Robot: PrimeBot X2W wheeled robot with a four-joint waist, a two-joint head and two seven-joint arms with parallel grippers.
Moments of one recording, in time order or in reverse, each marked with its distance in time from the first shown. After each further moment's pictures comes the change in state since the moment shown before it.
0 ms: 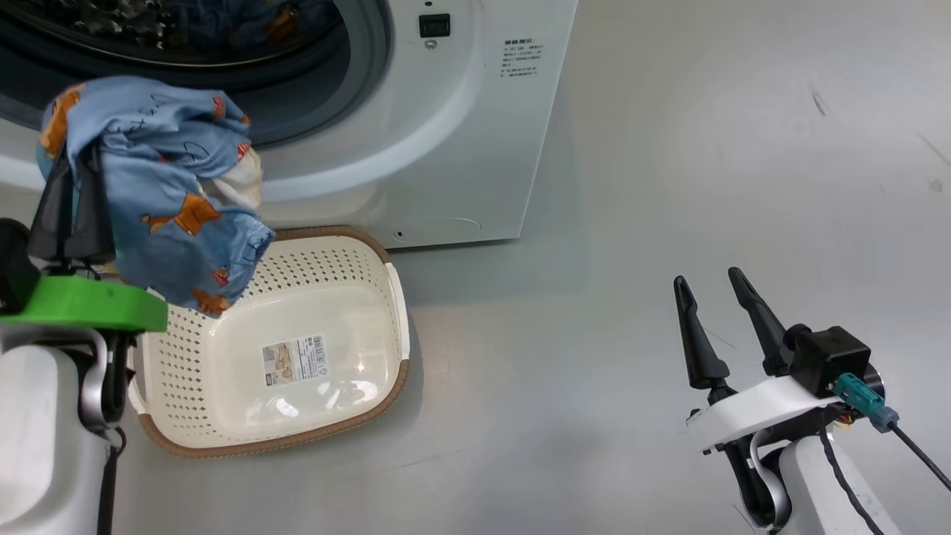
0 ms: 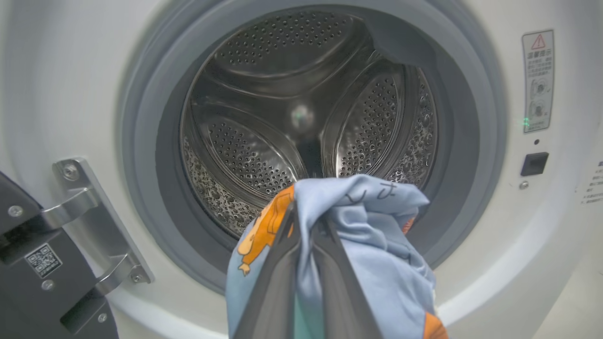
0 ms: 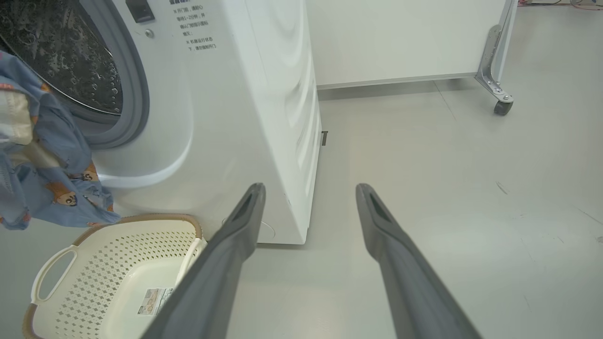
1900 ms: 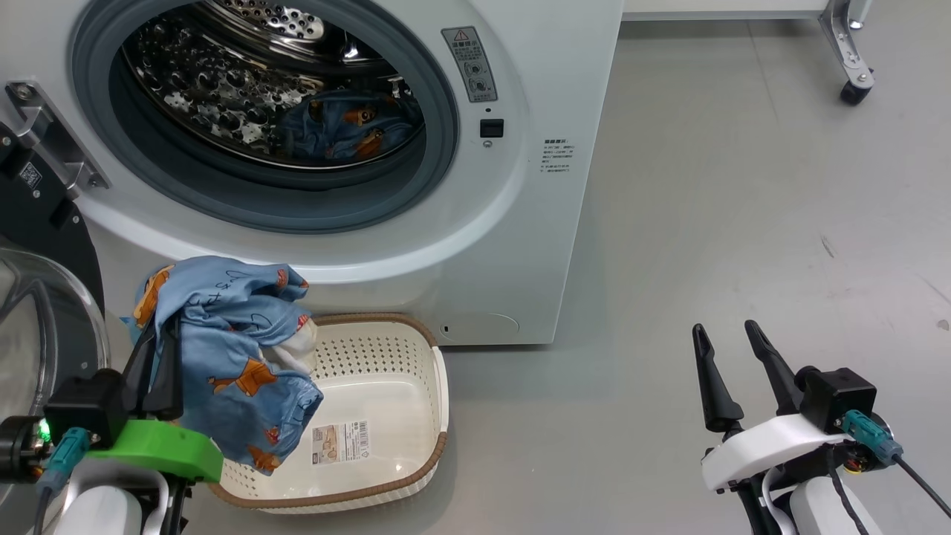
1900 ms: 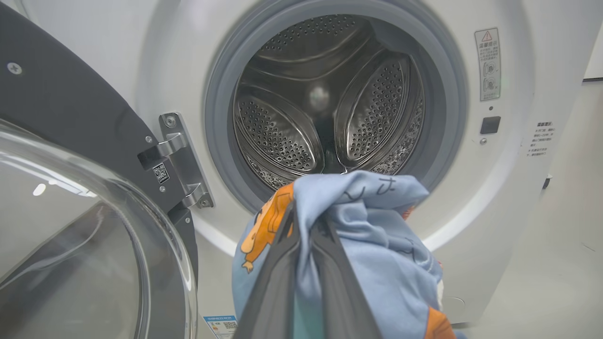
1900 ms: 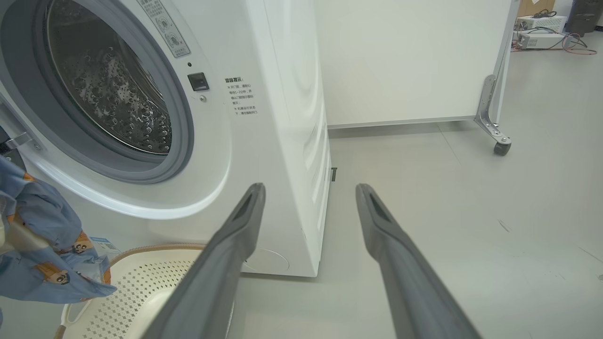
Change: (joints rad) left arm 0.279 -0.025 -0.065 0.018 -0.006 0.016 -0.014; right arm 0.064 -0.003 -0.035 0.068 0.026 -0.001 0.000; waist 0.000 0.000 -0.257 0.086
